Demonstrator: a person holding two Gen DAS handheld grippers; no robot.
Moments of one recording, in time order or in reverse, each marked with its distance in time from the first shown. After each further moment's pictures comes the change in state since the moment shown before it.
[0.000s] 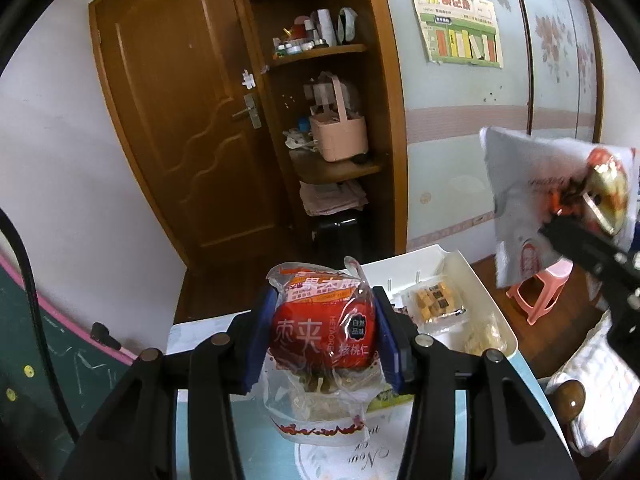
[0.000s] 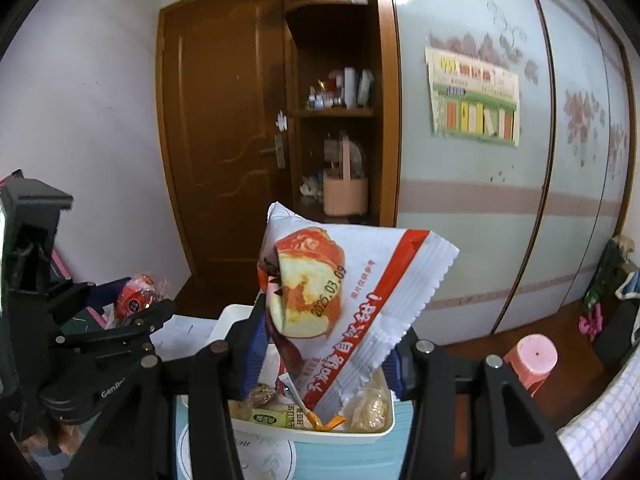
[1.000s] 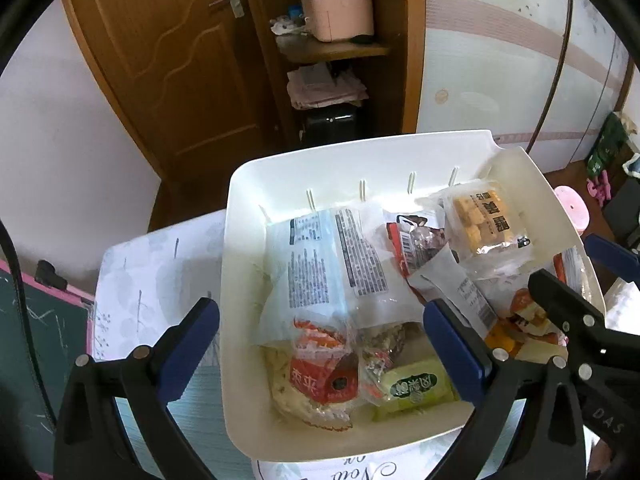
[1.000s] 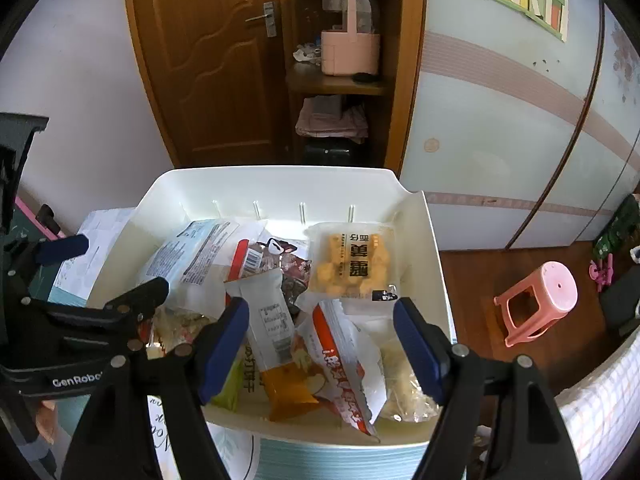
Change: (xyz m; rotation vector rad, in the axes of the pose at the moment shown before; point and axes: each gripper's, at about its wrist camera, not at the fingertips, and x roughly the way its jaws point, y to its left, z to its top) left arm 0.177 -0.015 -0.073 -0.051 0.351 -0.043; right arm 0.179 -0.010 -0.091 -0.023 0.399 -0.007
